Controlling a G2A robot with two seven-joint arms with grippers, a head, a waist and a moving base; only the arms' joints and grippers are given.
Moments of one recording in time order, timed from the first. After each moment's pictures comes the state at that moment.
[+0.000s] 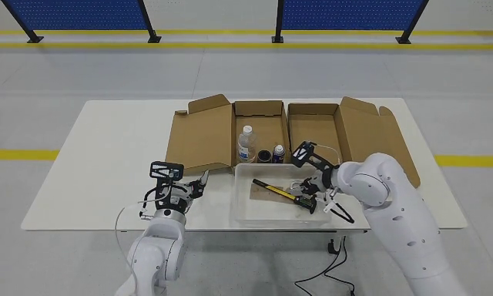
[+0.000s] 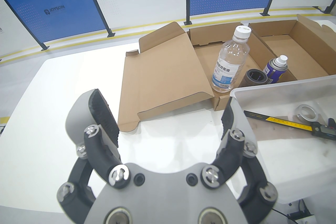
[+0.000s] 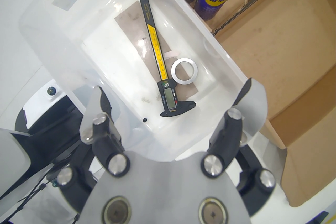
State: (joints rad) left arm 1.68 -1.39 -1.40 -2.04 1.57 0.13 -0.37; right arm -1.04 -1.16 1.17 -1.63 -0.90 -0.44 1.20
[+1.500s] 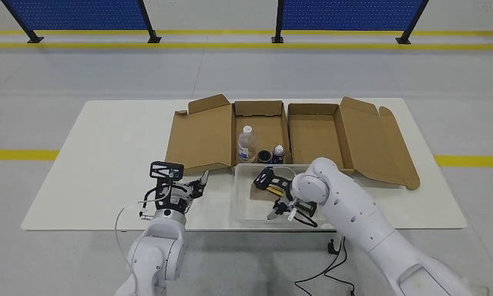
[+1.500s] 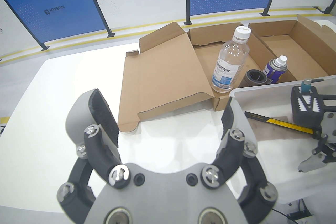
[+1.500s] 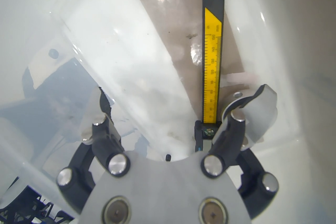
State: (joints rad) left arm 1.68 -1.39 -1.40 -2.04 1.57 0.13 -0.37; right arm -0.78 -1.29 0.71 -1.14 -0.79 -0.42 1.21
